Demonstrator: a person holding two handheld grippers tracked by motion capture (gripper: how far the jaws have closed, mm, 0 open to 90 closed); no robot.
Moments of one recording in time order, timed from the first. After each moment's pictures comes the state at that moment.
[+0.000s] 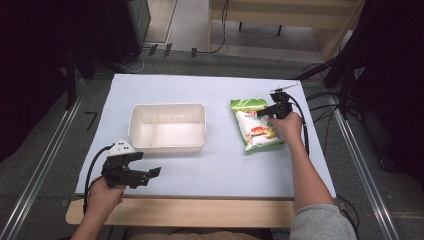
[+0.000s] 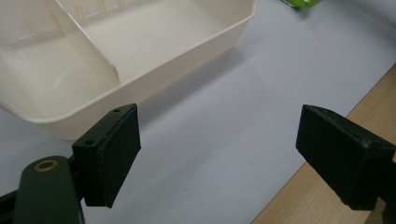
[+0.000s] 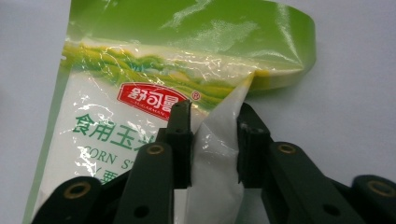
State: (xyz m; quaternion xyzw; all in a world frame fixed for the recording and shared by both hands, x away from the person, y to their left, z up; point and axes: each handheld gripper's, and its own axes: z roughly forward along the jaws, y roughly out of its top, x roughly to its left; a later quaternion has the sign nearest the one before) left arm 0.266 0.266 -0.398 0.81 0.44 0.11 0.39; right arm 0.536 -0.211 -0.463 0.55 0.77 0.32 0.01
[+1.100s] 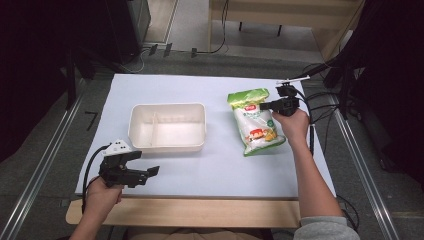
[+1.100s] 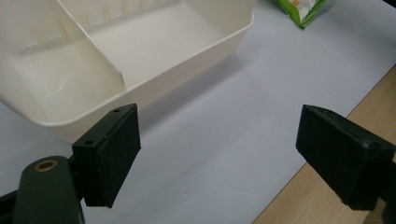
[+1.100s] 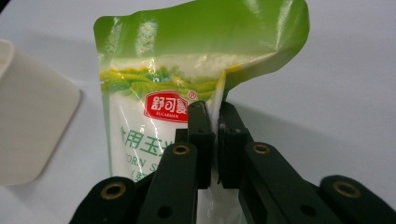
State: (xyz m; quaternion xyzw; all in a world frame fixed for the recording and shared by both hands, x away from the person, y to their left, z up) left arm 0.265 0.270 -0.394 0.80 0.43 0.11 0.40; right arm 0.496 -0.208 -0.398 0.53 0.76 0.38 0.04
